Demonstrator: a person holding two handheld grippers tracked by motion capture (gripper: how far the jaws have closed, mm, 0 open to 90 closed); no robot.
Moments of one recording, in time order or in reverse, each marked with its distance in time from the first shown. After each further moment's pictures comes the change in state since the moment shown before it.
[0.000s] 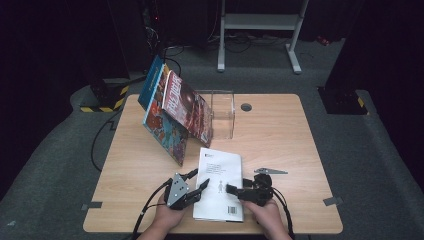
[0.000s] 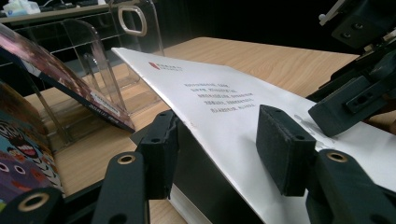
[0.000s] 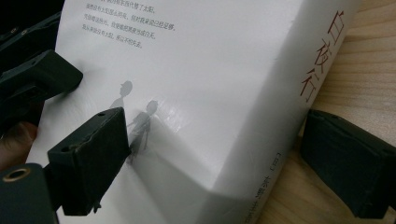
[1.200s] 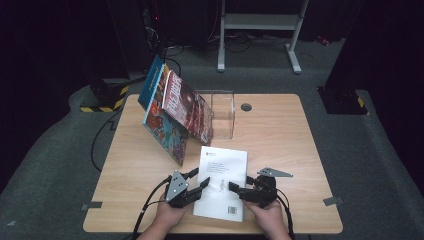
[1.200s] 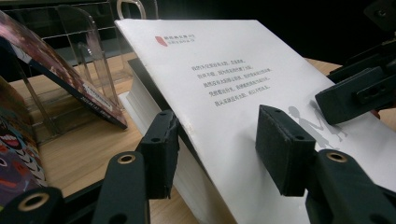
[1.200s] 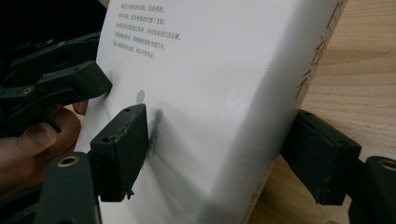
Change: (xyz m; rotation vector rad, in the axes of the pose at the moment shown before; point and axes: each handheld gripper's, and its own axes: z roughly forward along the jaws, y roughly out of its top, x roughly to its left) left arm 0.005 0.002 0.004 0.012 -0.029 -0.093; right arm 0.019 0.003 -0.020 -0.090 -0.066 -0.116
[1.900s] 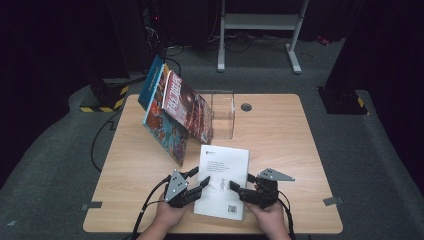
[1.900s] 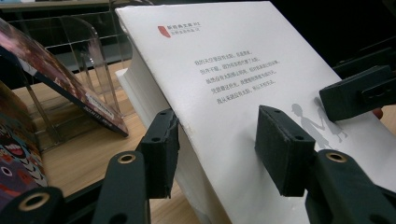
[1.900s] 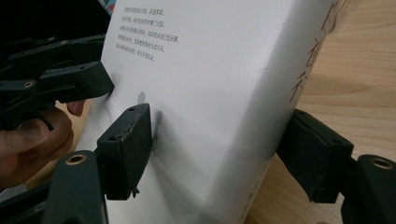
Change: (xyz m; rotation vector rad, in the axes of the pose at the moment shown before) left arm -0.002 0.007 -0.003 -0.022 0.006 0.006; right arm 0.013 0.002 -0.010 -0.074 -0.055 -0.117
